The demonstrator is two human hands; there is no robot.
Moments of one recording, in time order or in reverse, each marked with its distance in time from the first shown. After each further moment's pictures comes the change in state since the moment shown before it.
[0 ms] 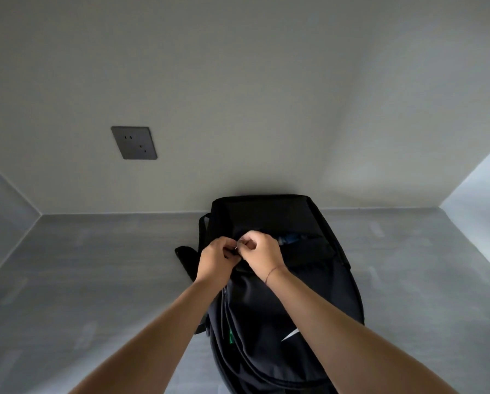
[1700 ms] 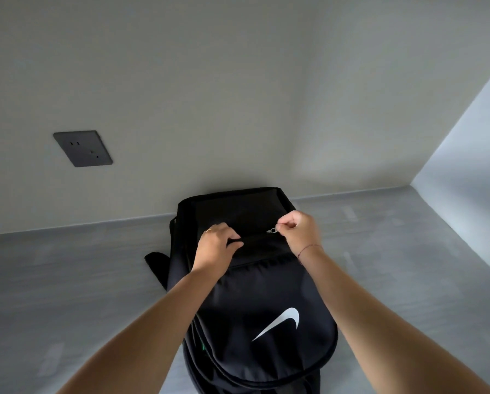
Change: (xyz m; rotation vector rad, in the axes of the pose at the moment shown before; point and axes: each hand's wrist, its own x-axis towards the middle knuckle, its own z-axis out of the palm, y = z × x) left_hand 0.022 0.041 0.048 0.293 -0.012 0.380; right_hand 0.019 0.077 -0.112 0.173 0.296 0.162
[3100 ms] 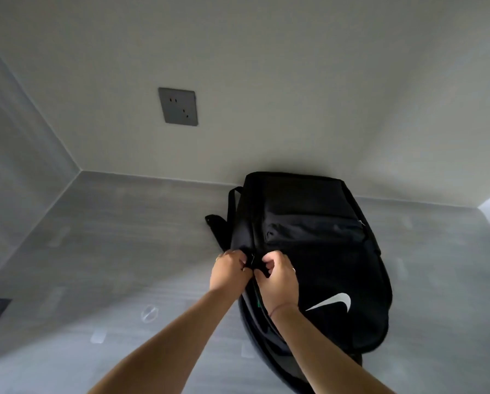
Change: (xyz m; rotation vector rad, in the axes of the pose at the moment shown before) left_hand -0.120 -0.080 -0.021 -0.086 -0.118 -0.514; right_hand -0.168 -0.005 0.142 -0.301 -0.168 -0.095
